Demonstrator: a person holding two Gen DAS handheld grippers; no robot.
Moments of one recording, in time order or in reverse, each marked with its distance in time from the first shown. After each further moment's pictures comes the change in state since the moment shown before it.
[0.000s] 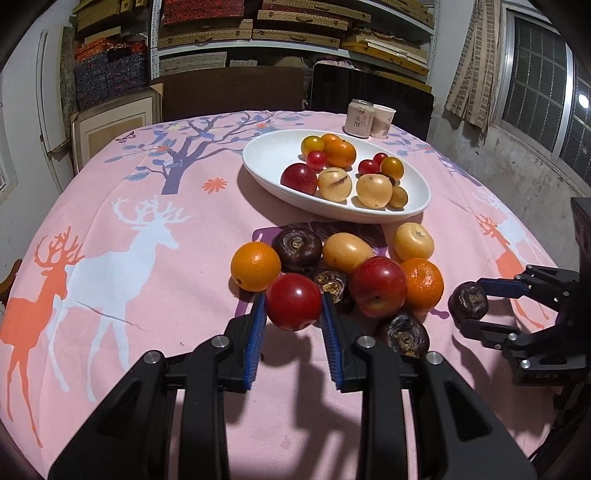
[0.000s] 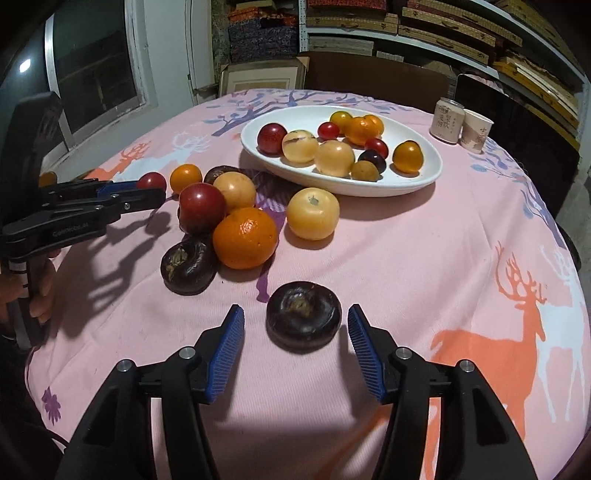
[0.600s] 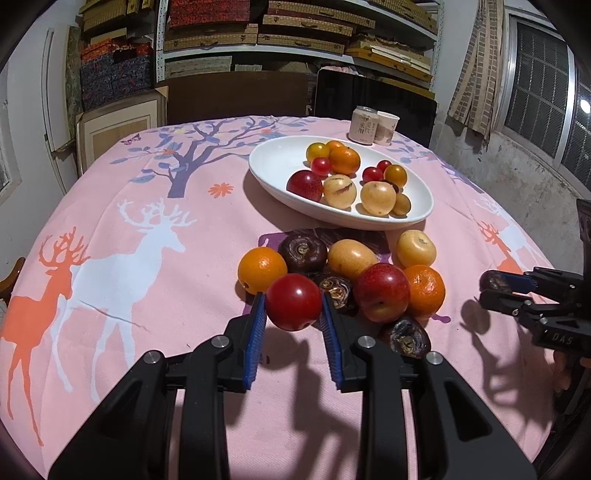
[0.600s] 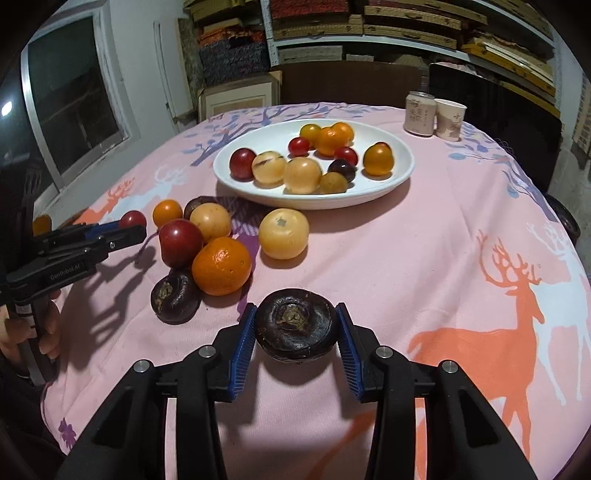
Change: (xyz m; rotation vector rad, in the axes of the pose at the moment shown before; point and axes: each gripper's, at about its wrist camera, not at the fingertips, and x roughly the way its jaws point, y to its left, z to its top) left arm -0.005 0.003 0.000 -0.010 -0.029 0.016; right arm -0.021 -0.029 -0.004 0.155 -0.096 0.014
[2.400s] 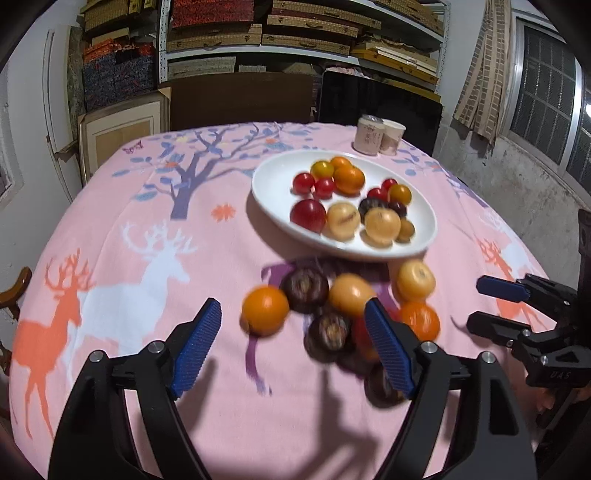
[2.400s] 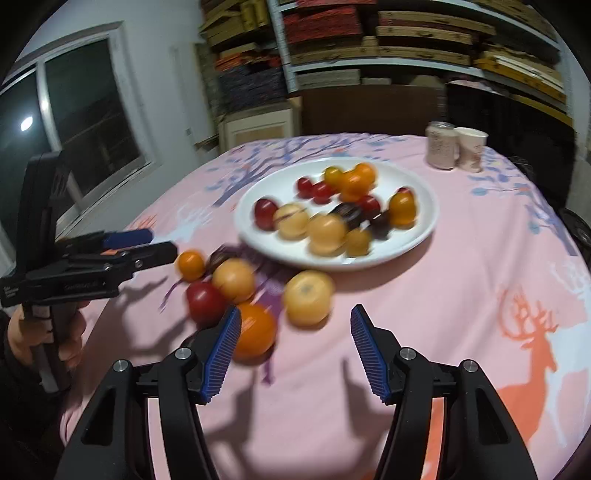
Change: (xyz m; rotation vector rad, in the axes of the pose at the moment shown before) left arm -0.002 -0.001 0.024 -0.016 0.027 -0.003; right arm 0.001 0.020 0.026 -0.068 -0.076 0.127
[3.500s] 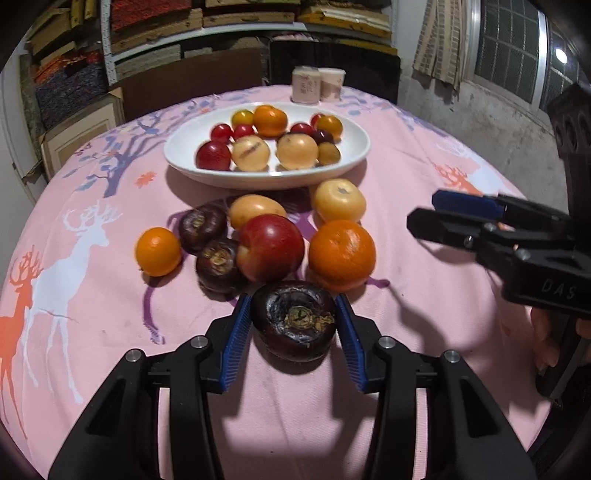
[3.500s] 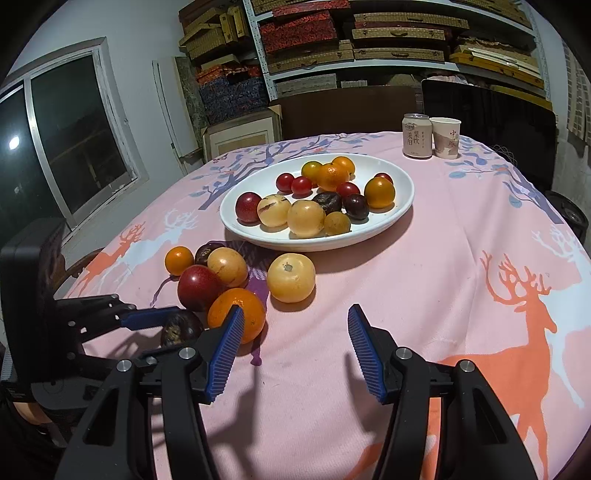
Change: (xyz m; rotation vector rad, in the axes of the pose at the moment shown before) left arm 0.019 -0.069 -0.037 0.154 0.069 -0.034; right arm -0.004 -0.018 -0.017 0.113 -0.053 -0.072
